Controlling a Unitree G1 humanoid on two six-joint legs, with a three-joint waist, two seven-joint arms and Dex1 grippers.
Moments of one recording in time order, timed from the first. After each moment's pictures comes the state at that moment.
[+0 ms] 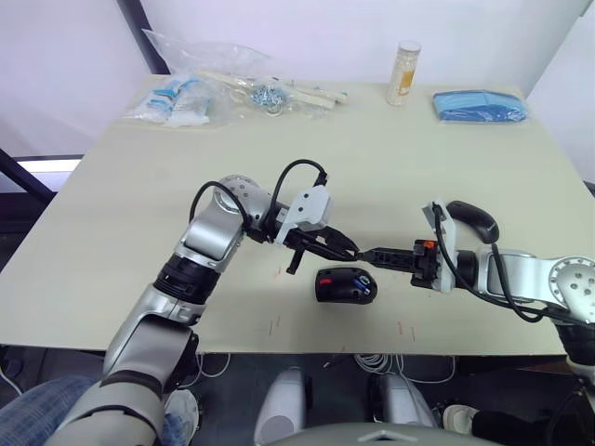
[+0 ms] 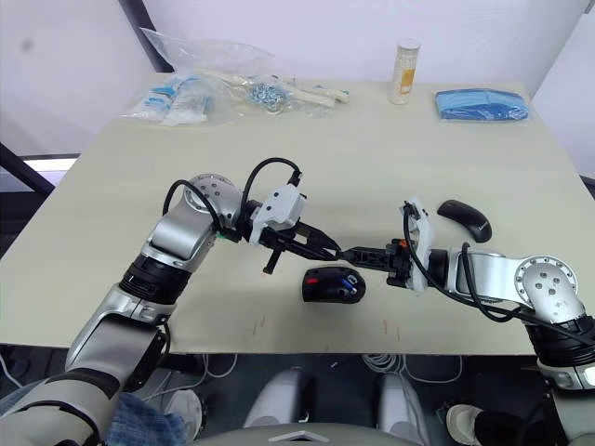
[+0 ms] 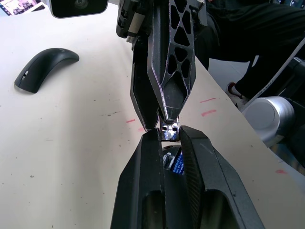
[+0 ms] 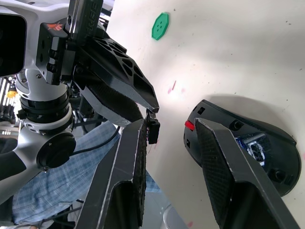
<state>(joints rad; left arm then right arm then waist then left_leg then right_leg) -0.76 0.54 -0.35 0.11 -0.26 0.25 -1.50 -0.37 -0.71 0.09 -0.22 1.95 1.08 -0.17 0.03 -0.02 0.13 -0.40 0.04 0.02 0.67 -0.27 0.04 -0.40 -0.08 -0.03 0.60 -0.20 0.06</state>
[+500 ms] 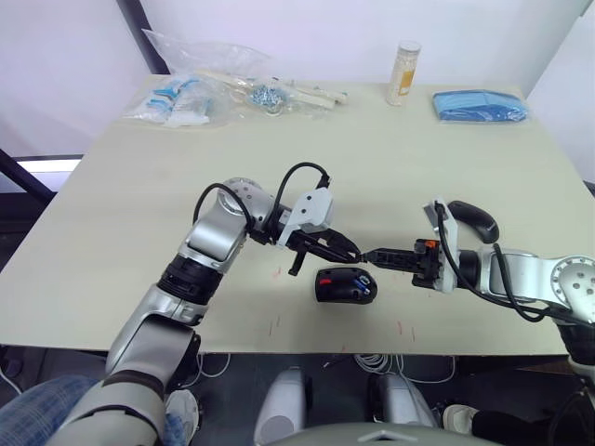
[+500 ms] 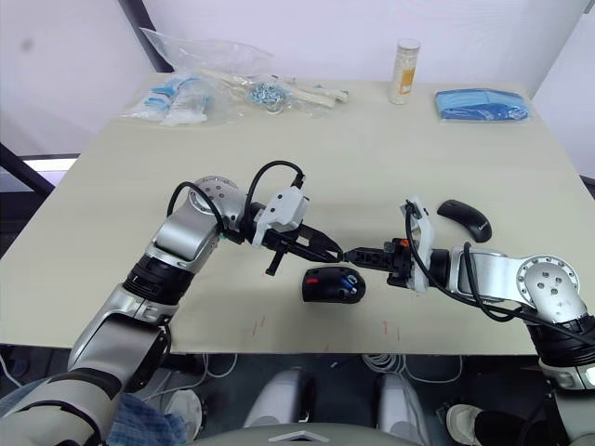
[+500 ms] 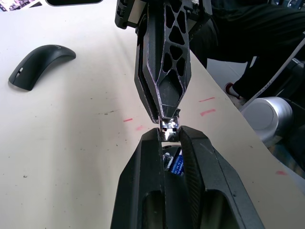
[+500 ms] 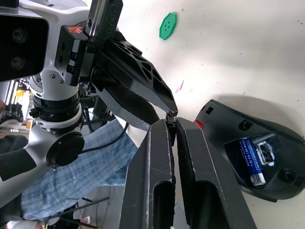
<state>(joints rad) -0.76 0.53 -0.36 0.12 -0.25 0.25 -1.50 -0.37 -0.72 0.09 -0.22 1.96 1.08 -0.16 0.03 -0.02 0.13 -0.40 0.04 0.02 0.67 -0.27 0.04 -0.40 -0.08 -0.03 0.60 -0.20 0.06</state>
